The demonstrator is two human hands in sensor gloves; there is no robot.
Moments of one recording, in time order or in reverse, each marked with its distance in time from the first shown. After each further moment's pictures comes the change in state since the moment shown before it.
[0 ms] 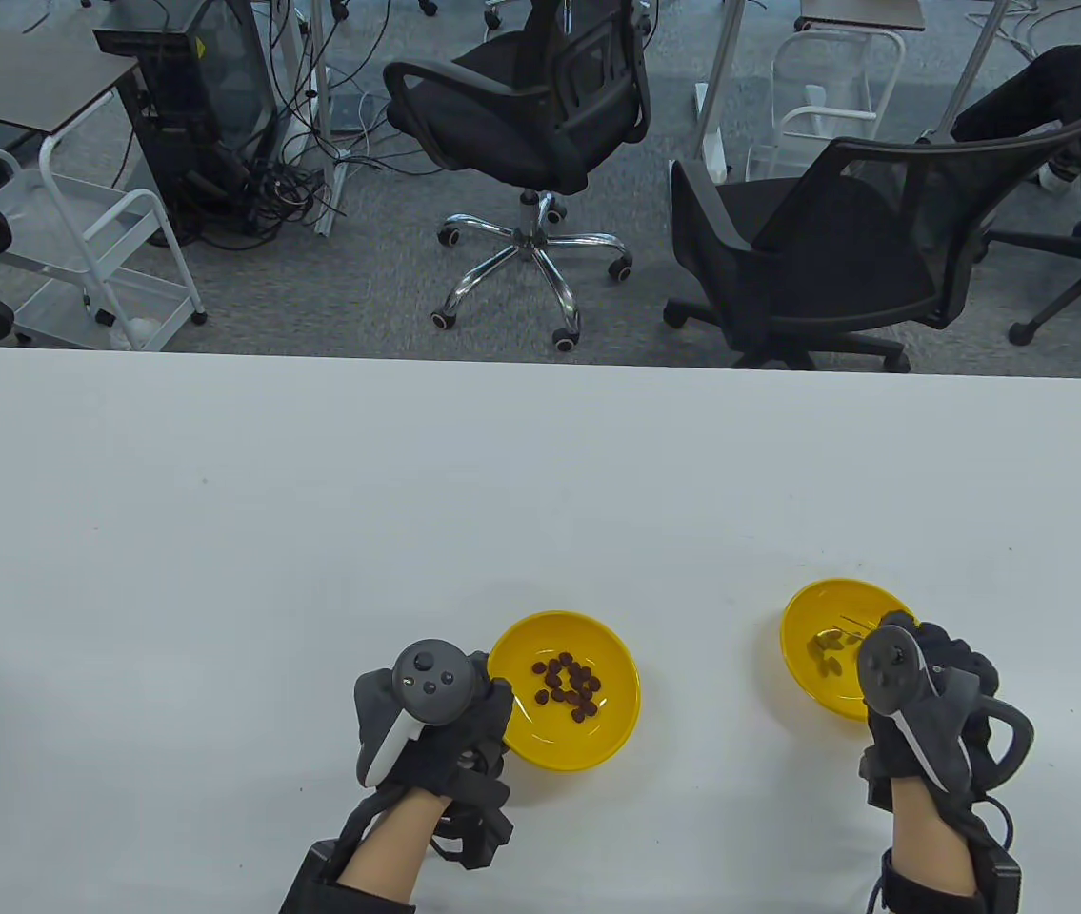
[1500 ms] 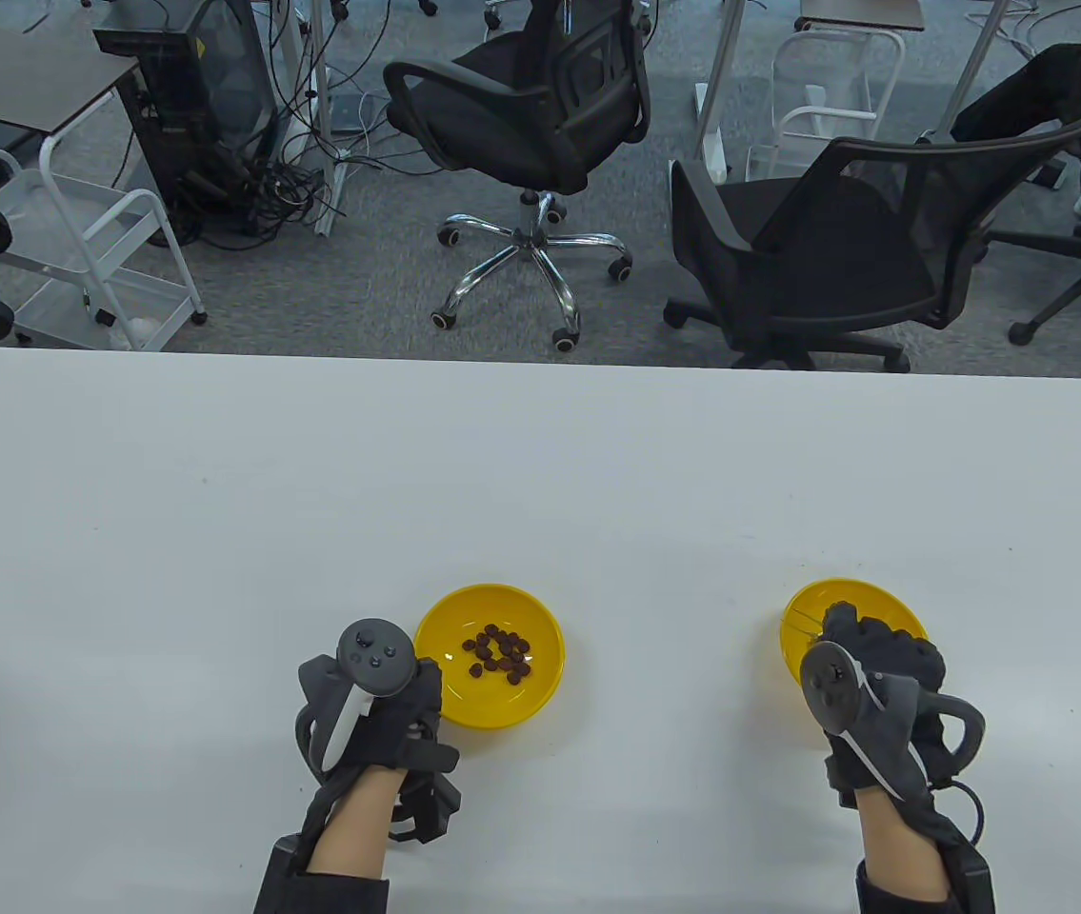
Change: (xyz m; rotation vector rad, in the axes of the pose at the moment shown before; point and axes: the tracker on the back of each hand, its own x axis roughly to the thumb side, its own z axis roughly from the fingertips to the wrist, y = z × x) left_hand -0.040 0.030 -0.006 0.076 0.235 -0.091; right_hand 0.036 -0.004 0.018 -0.070 -0.168 -0.001
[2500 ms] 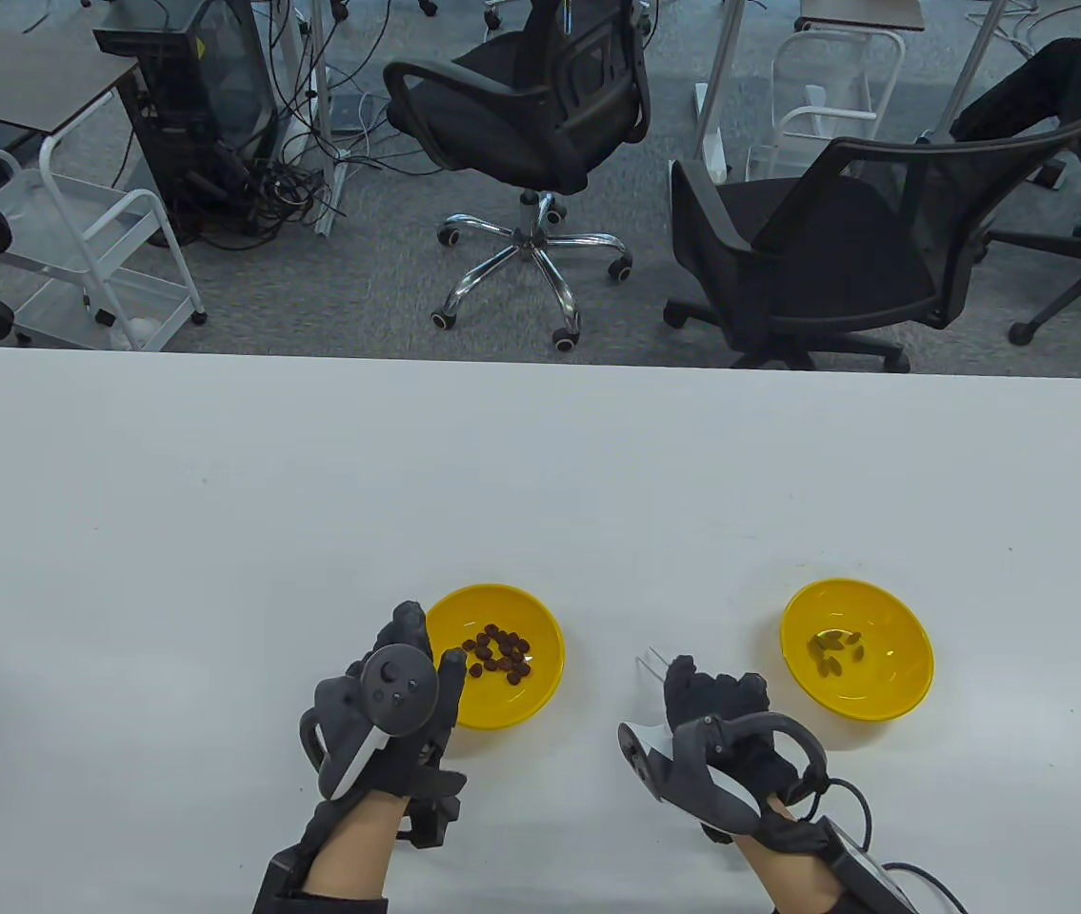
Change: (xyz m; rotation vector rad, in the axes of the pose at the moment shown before) left_hand 0.026 0.011 0.031 0.192 -0.212 -0.123; right_hand 0.126 0.040 0.064 0.120 -0.476 0.283
